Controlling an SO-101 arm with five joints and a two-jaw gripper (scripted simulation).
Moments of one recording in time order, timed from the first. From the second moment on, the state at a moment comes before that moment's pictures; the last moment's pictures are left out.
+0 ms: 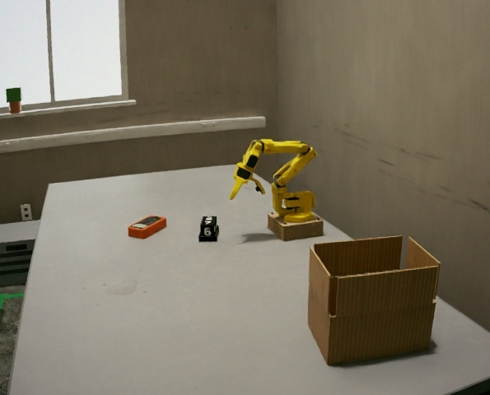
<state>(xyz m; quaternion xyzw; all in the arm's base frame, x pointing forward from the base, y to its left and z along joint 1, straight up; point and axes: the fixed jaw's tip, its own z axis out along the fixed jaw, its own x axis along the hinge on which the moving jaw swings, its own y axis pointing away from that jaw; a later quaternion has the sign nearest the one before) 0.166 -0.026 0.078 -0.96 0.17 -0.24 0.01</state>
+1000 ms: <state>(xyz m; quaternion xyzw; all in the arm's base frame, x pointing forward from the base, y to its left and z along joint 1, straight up) 0.171 -0.027 0.127 -0.90 0.16 -0.40 0.03</state>
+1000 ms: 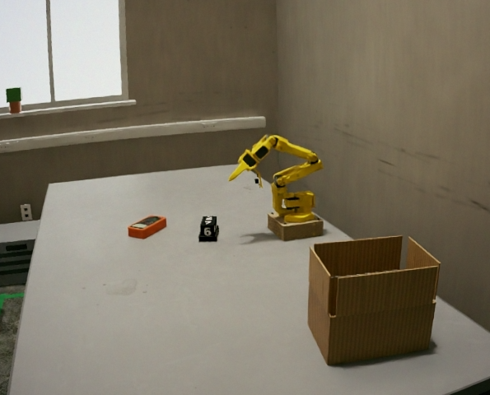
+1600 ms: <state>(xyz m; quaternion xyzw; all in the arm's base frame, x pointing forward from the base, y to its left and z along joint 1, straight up) 0.180 -0.036 0.132 -0.86 0.35 -0.35 0.08</state>
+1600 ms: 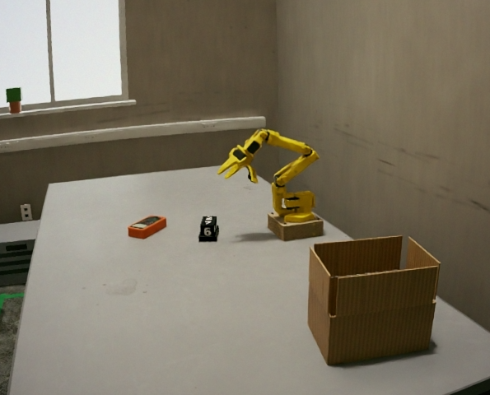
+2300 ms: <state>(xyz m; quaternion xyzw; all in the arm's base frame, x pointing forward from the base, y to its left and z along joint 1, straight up) 0.211 -0.057 0.128 -0.66 0.69 -0.24 0.15</state>
